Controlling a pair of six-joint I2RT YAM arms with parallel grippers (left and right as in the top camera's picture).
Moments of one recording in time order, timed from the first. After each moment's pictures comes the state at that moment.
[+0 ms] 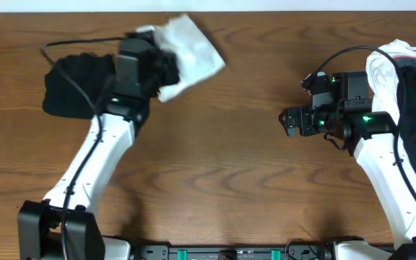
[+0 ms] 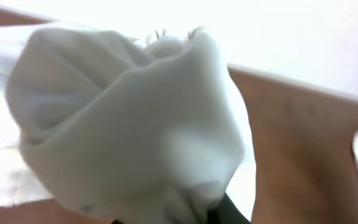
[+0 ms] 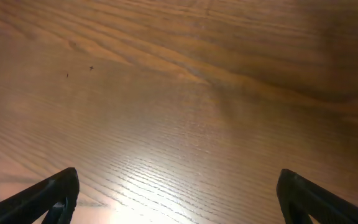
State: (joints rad) left arm -0.19 1.54 1.13 -0.10 0.12 -0.43; right arm 0.10 1.39 1.02 -0.66 -0.27 -0.04
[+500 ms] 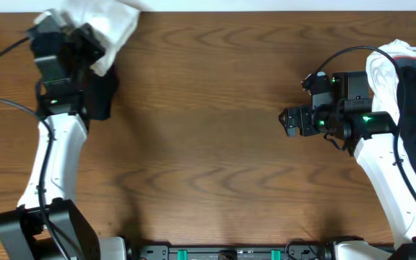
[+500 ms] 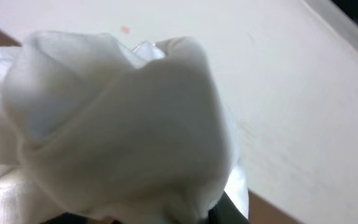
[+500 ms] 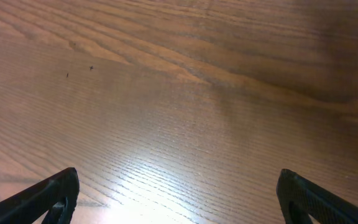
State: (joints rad) left arm 0.20 1.55 1.13 0.14 0.12 -0.61; right arm 0.10 1.39 1.02 -0.66 -0.27 -0.04
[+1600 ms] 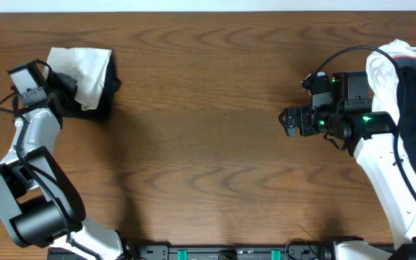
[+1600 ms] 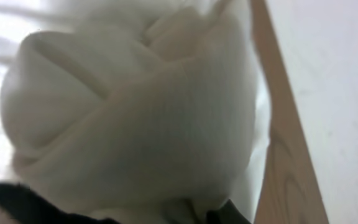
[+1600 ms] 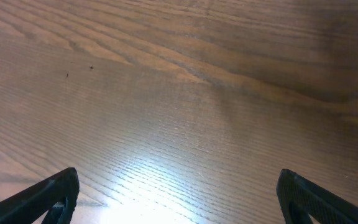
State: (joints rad) left arm 0.43 1.80 1.13 -0.13 0.23 -0.85; right arm 0.10 1.39 1.02 -0.66 -0.27 -0.04
